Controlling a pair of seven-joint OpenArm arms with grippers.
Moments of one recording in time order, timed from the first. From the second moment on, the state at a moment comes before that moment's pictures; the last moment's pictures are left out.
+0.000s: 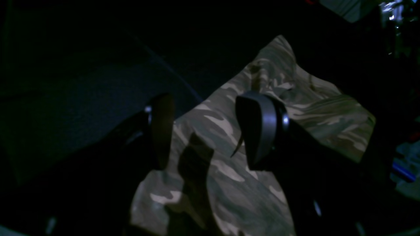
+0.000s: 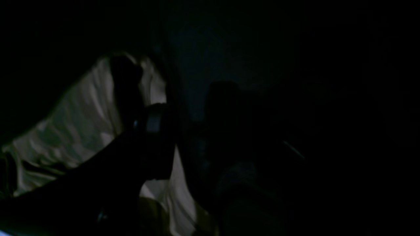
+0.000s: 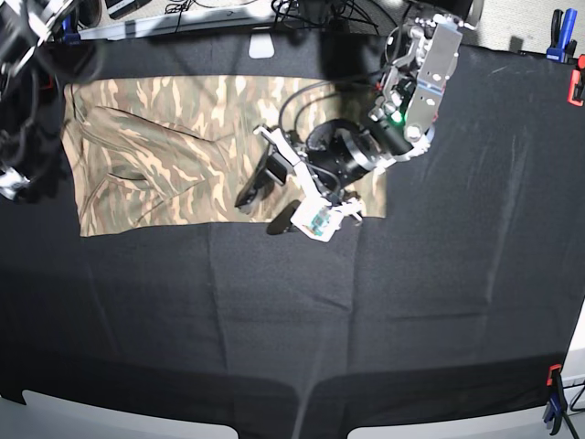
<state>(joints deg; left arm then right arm) 4.1 0.0 21.3 94.8 -15.9 -26.4 20.8 6.2 31.4 41.5 59.7 37.9 41.1 -61.4</state>
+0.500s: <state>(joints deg) 4.1 0.0 21.3 94.8 -15.8 -26.4 20.8 8.0 32.2 27.3 53.6 53.2 41.1 -65.4</state>
